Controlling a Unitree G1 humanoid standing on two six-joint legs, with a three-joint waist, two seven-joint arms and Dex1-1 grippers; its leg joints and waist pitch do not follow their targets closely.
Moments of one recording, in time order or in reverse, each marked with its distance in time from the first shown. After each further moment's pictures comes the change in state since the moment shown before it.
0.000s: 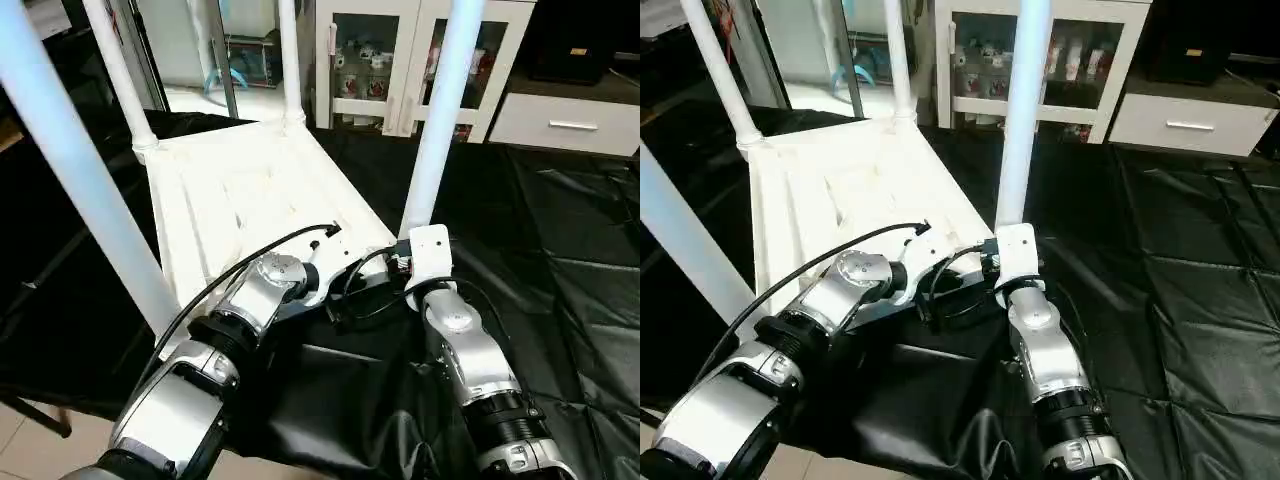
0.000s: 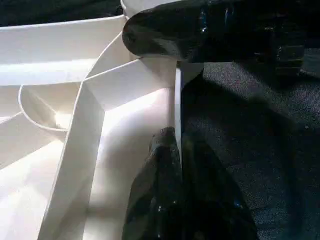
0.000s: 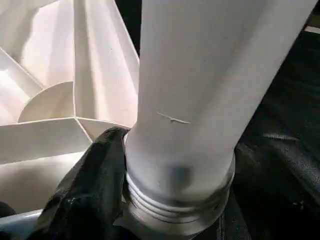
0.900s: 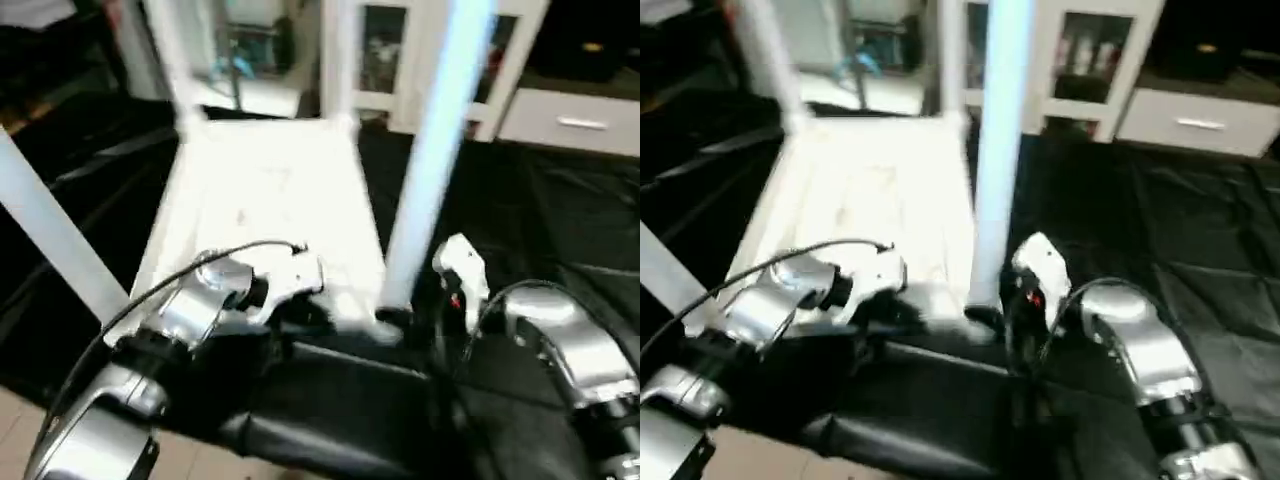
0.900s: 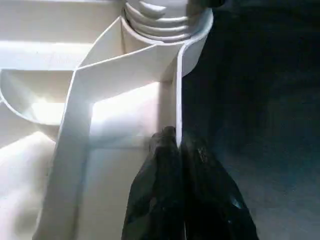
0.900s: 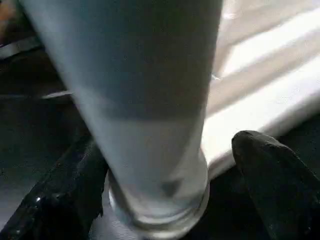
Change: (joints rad) left arm 0.166 0.267 -0.087 -0.381 -0.065 0.016 -0.540; right arm 0.074 -0.493 0.120 -0.226 0.287 0.079 1.092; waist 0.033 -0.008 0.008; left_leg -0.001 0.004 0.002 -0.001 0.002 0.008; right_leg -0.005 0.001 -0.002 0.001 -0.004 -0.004
